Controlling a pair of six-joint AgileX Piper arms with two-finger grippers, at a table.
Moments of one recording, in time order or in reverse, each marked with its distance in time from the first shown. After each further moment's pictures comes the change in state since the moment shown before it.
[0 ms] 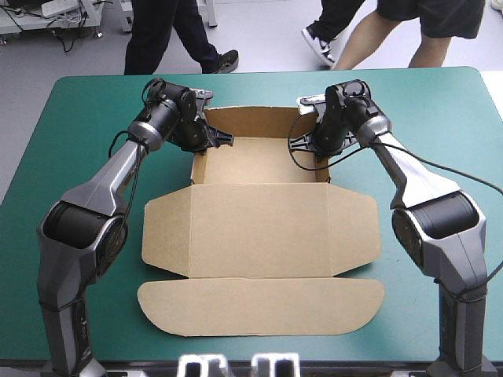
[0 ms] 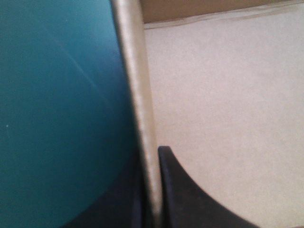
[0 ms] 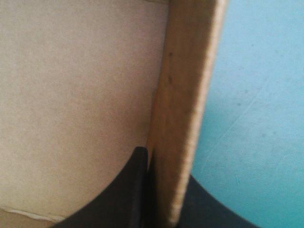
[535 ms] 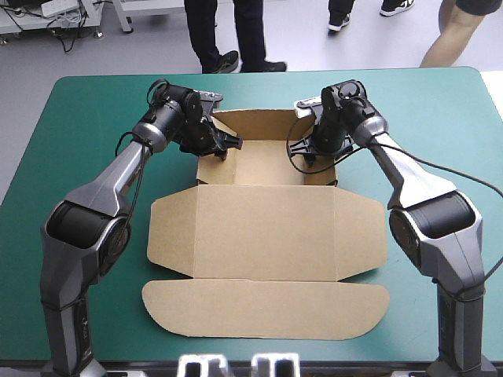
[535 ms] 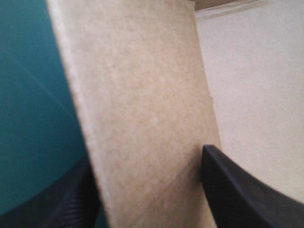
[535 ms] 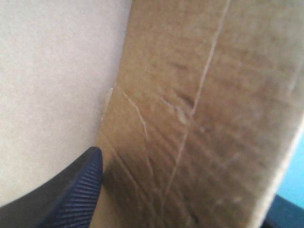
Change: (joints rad) left arm -0.013 0.008 0.000 -0.060 -0.016 0.060; right arm 0.010 0.008 -0.017 -0.041 0.031 -0.027
